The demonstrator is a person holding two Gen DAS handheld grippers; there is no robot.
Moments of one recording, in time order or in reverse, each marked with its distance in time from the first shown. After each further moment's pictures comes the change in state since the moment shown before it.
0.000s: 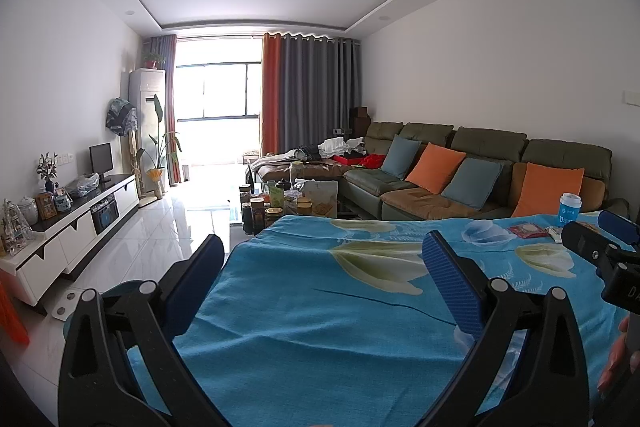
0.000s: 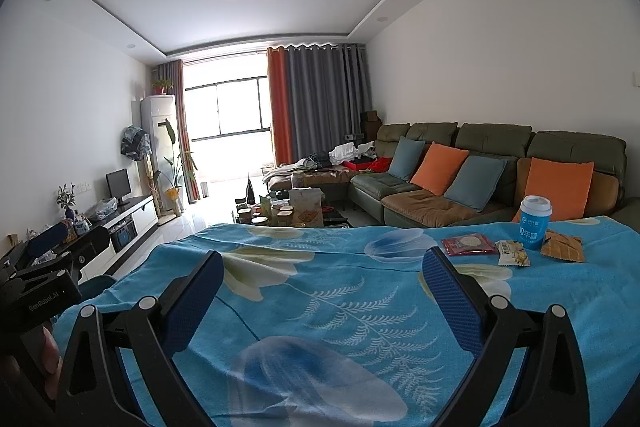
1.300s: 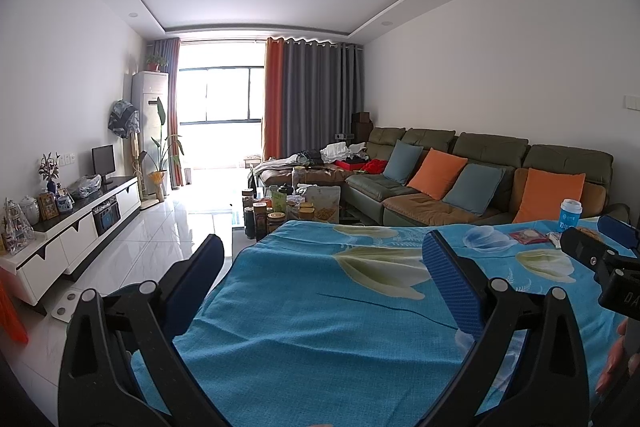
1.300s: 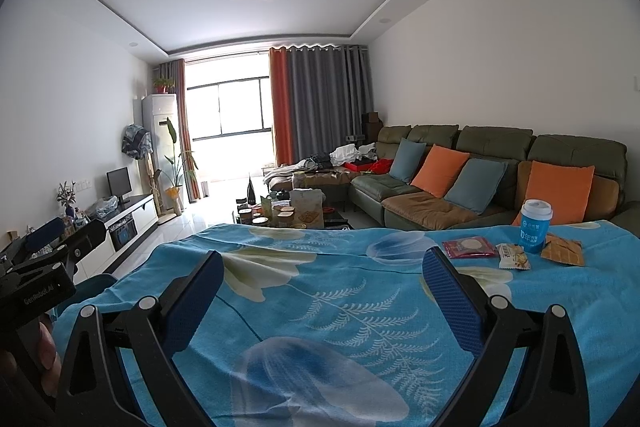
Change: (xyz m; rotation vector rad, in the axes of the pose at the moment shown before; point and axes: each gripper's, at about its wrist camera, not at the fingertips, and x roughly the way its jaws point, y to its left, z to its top) left arm -0.001 -0.003 0.006 -0.007 -0.011 0.008; right arm 0.002 0.001 0.001 -0.007 -0.001 0.002
